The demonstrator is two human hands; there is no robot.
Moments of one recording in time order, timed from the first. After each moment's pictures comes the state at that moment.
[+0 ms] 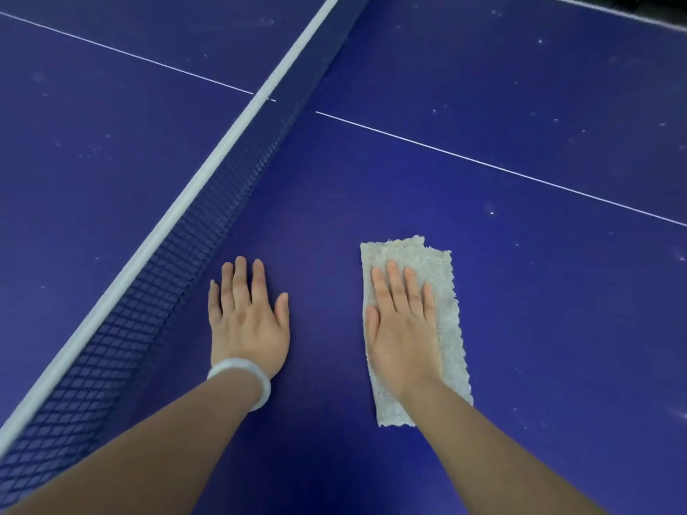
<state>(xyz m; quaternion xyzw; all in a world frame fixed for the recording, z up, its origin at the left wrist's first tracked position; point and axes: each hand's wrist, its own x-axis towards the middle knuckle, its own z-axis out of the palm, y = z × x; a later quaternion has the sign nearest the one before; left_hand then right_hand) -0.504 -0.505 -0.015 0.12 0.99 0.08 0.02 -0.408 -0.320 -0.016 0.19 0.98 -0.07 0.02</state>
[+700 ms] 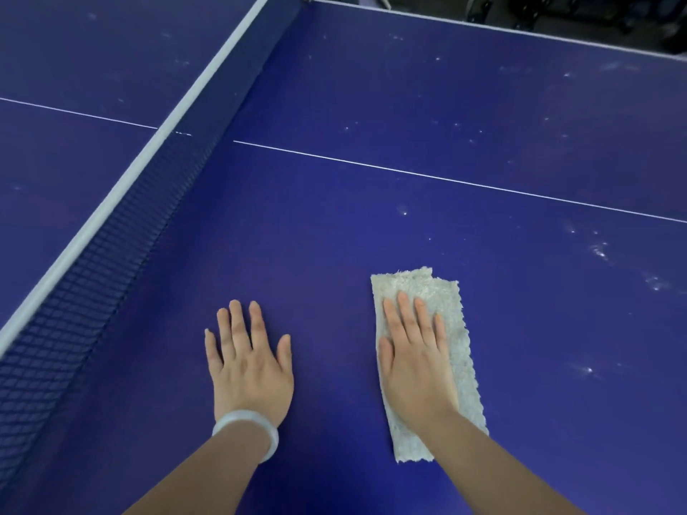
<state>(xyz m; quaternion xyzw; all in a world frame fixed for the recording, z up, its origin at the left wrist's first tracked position) -0.427 -0.434 -0.018 0.17 0.98 0.05 0.03 -0.310 -0.246 -0.014 0.27 0.96 -0.05 0.02</state>
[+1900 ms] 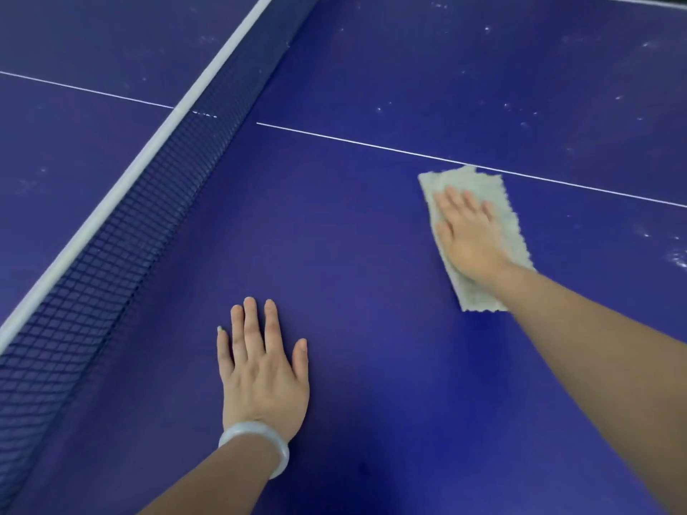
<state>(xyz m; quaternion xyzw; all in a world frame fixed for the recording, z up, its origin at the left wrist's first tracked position) -0.428 -0.429 -0.012 0.15 0.99 0.04 0.05 -0.450 -0.078 -0.008 0.21 0.97 -0.08 0.01</state>
